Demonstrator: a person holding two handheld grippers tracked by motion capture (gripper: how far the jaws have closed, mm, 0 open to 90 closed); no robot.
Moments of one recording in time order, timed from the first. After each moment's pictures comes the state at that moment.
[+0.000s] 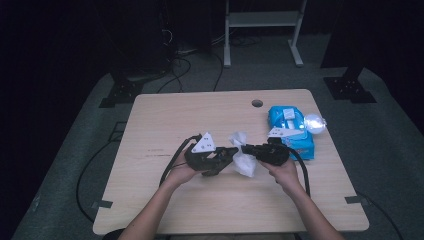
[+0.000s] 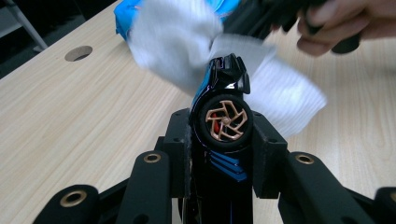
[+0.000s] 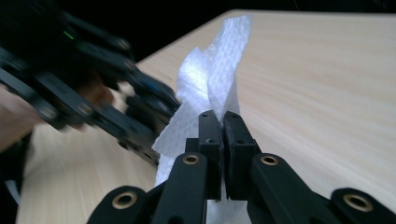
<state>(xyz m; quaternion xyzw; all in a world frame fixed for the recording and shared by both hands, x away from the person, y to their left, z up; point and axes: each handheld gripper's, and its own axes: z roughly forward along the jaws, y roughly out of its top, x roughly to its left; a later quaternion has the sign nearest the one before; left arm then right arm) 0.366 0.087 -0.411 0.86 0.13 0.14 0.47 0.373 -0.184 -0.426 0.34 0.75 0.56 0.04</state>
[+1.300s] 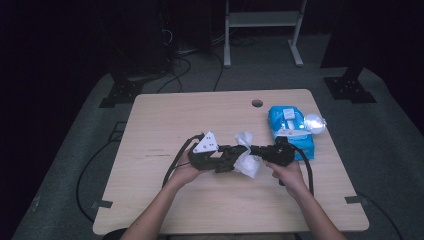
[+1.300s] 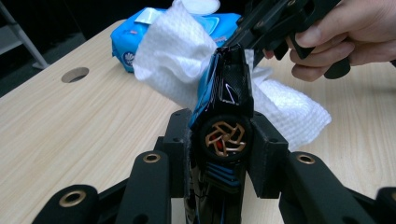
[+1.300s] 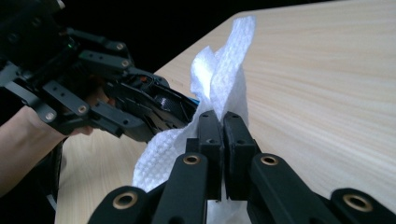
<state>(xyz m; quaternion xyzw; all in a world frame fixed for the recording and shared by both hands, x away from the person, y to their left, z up) 0.363 0.077 -0.406 0.84 0.12 0.14 0.50 0.374 -0.202 -0.432 0.36 0.72 0.59 -0.02</state>
